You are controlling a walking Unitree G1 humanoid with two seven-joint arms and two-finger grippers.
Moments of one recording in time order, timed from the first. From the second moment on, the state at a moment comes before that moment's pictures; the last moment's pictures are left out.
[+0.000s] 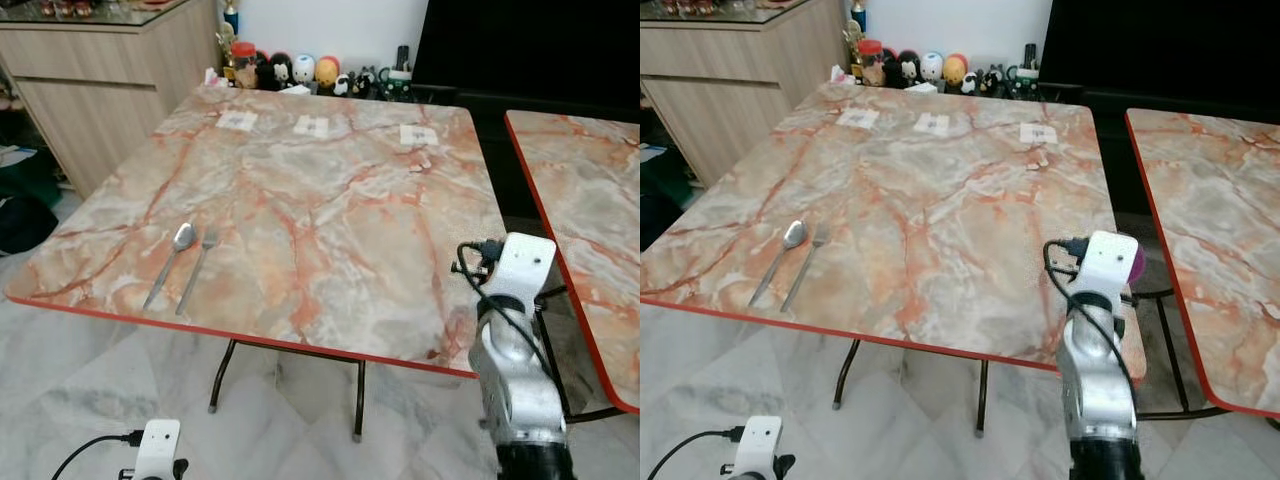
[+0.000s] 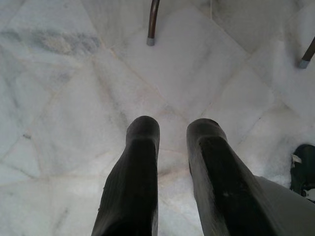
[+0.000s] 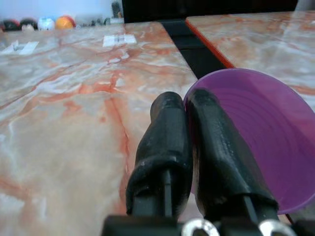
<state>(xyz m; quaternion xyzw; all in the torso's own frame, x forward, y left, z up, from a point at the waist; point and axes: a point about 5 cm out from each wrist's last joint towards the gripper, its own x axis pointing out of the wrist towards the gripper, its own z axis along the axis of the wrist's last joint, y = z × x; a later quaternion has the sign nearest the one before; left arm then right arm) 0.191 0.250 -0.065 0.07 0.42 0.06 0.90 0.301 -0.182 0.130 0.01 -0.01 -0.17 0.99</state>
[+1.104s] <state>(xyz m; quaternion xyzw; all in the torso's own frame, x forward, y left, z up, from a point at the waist) 0.182 0.254 -0.069 0.08 0.43 0.06 0.90 0.293 -0.187 0.143 0.00 -0.14 -0.12 0.98</state>
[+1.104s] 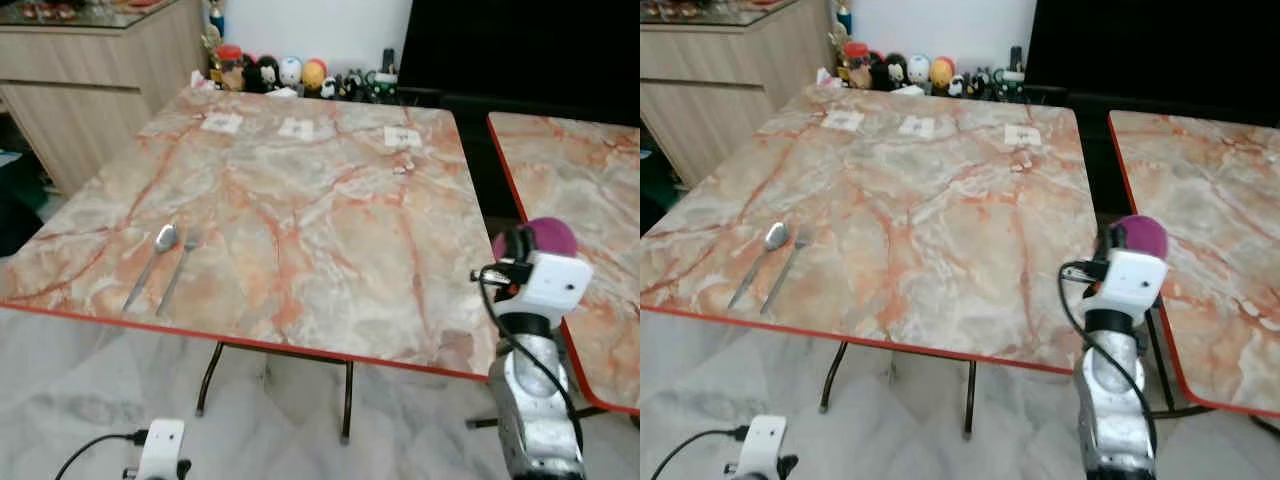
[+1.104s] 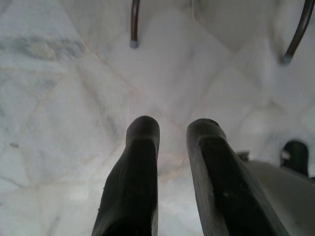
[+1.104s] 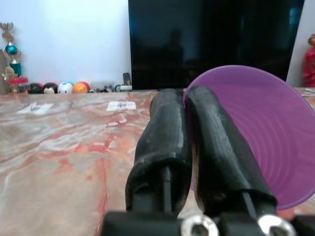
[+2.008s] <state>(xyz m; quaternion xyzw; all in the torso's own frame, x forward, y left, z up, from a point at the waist) 0.186 0.250 -0.067 0.08 0.43 0.06 0.90 0.298 -0.195 0.142 0.01 -0.15 -0.14 0.98</state>
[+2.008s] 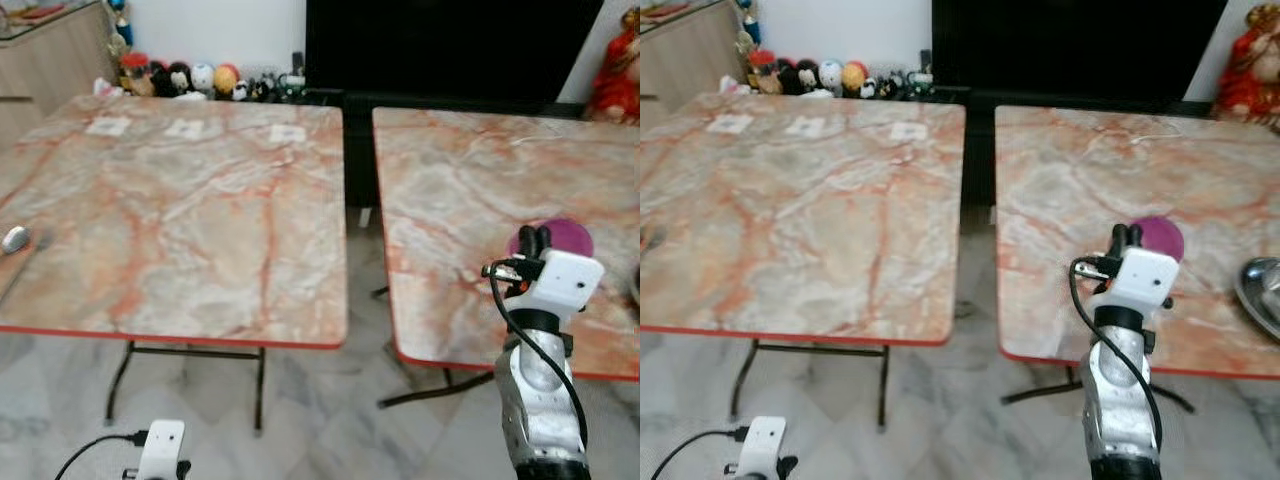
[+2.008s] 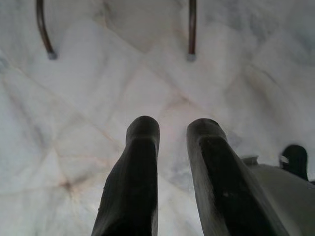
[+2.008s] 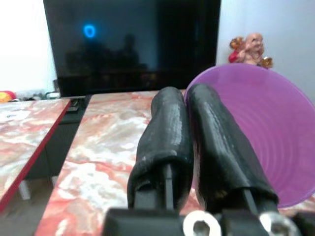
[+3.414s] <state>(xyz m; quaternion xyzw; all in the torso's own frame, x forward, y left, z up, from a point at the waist) 0.189 0.251 -0.066 0.09 0.43 0.04 0.90 0.304 -0.194 0.144 0.02 -0.16 -0.15 0.98</state>
